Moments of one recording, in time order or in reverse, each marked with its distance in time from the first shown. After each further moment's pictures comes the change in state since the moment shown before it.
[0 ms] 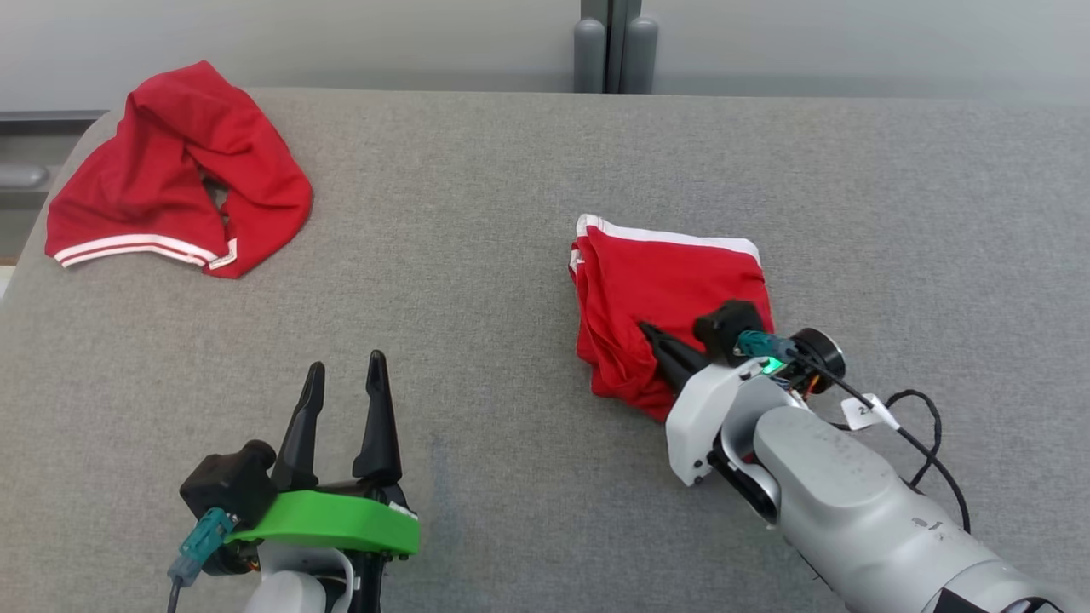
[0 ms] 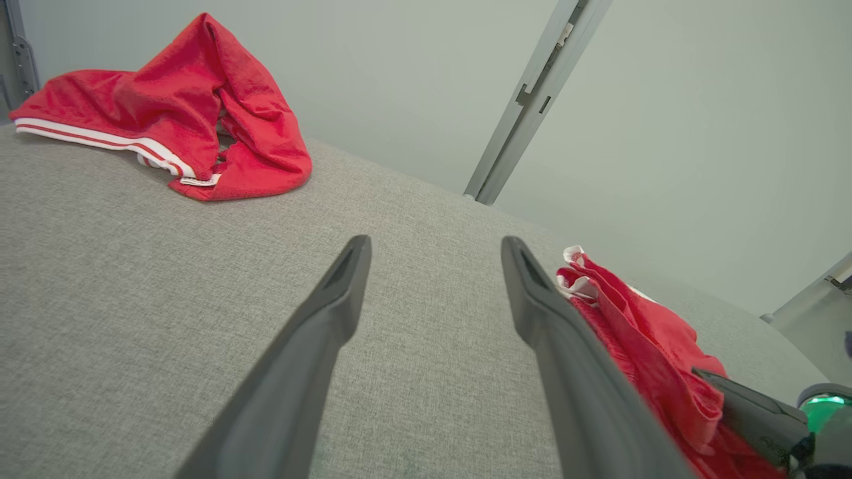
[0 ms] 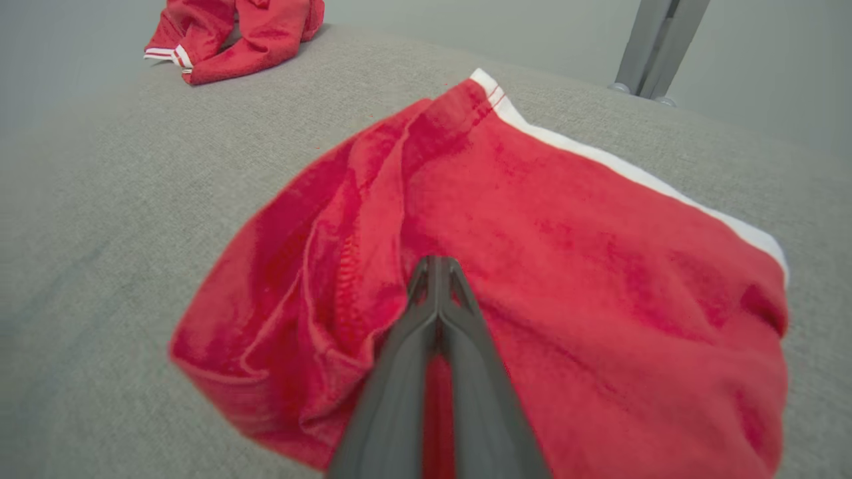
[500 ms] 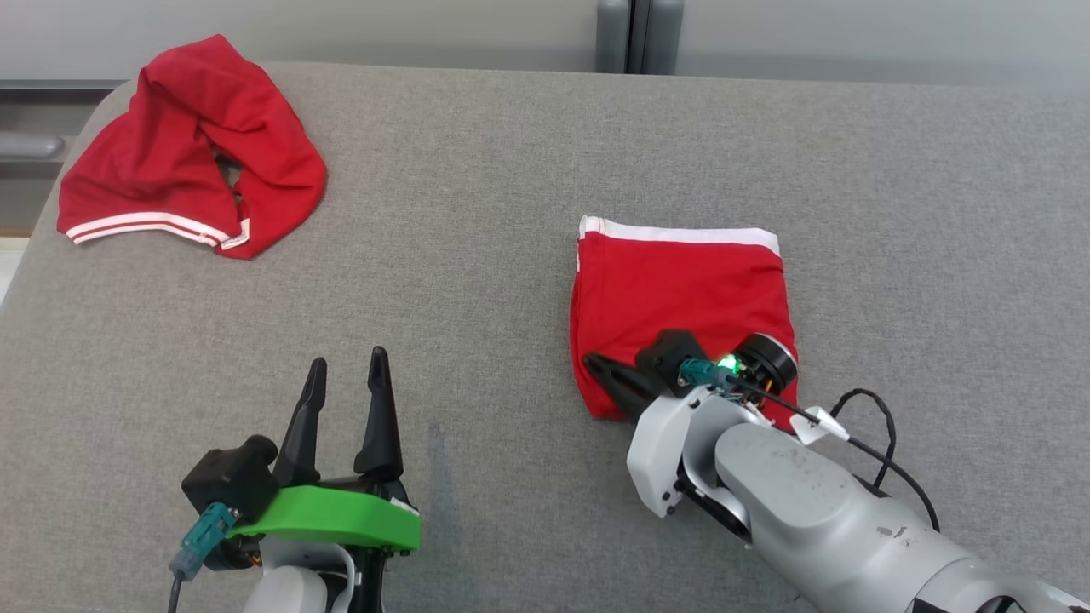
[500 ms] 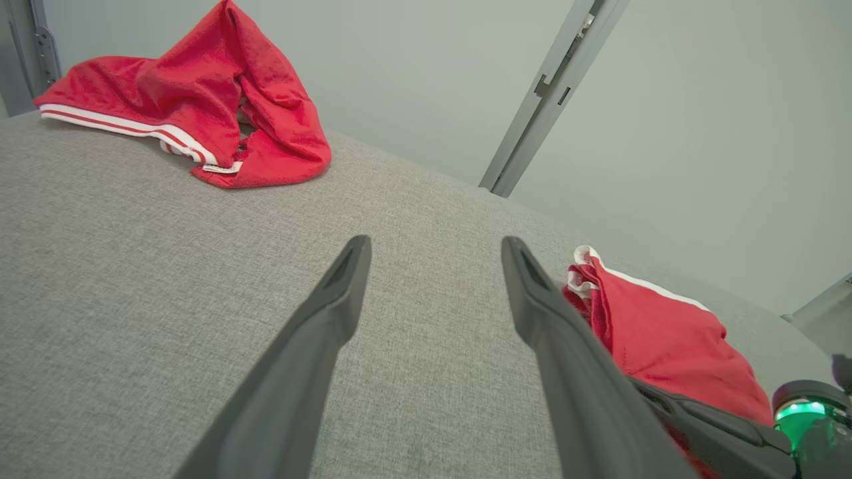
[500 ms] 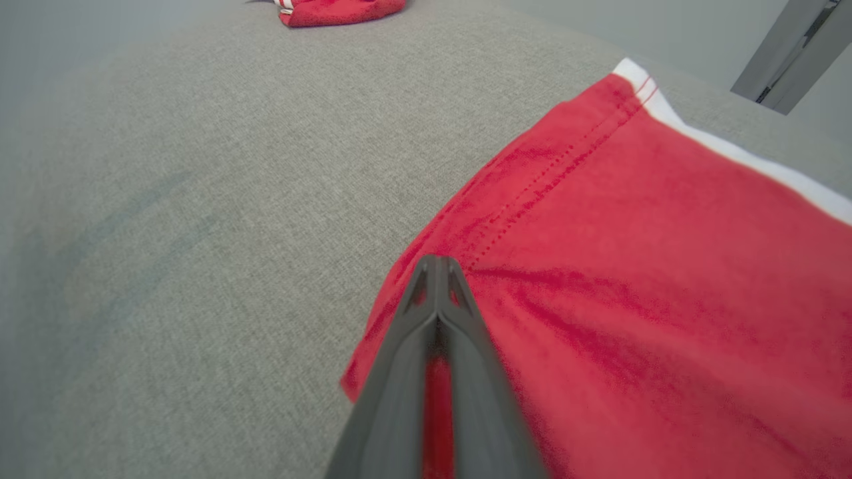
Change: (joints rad) left arm -0.012 0.000 -0.003 0.007 -0.002 -0.004 0.000; right arm -0.025 0.026 0.175 -0.020 -0.004 0.000 0.000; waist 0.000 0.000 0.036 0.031
